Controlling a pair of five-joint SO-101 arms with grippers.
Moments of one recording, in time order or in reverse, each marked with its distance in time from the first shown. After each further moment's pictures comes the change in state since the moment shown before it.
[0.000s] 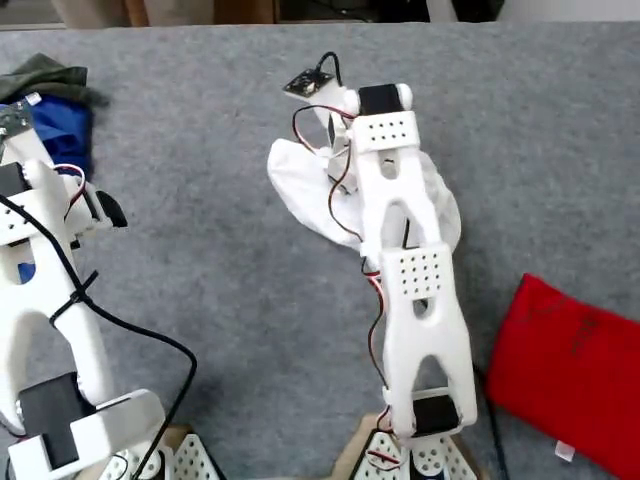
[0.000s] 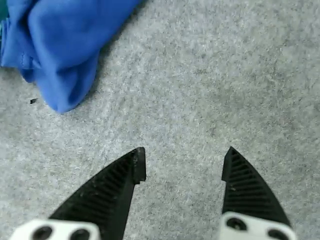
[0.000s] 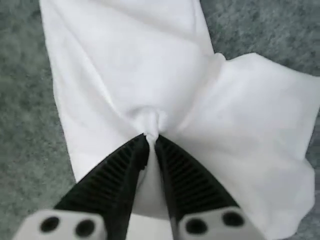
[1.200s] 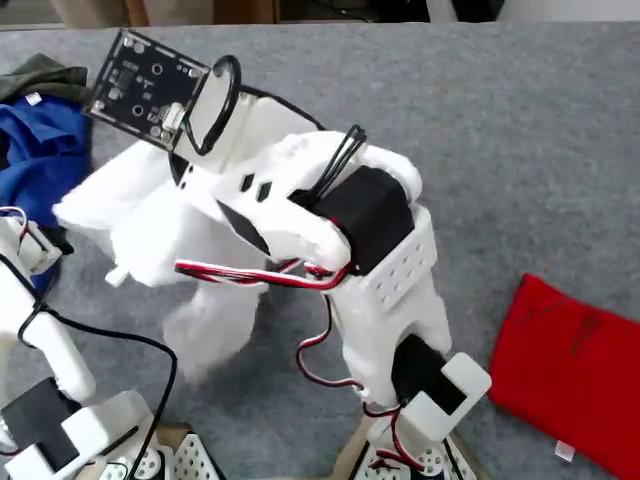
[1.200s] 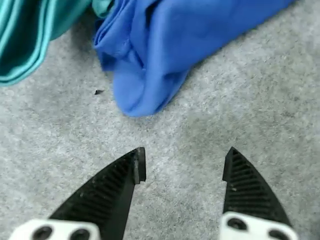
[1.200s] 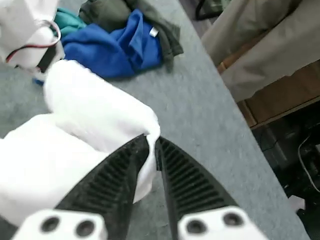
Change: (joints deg) left arm -16.6 0.0 12.7 -13.8 0.0; right arm -33.5 -55.4 8.9 -7.0 -7.9
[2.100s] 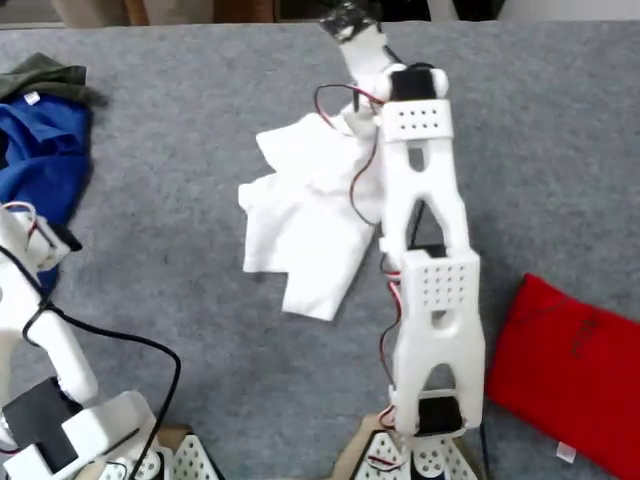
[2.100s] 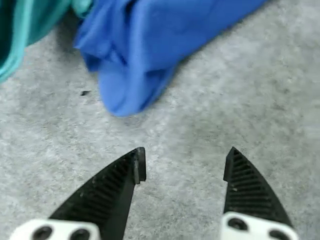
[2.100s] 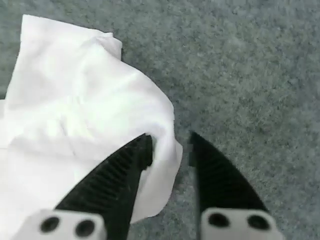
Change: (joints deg) left arm 3.7 0.0 0.1 0.0 0.0; right arm 38.3 43.4 -0.4 -14.1 -1.1
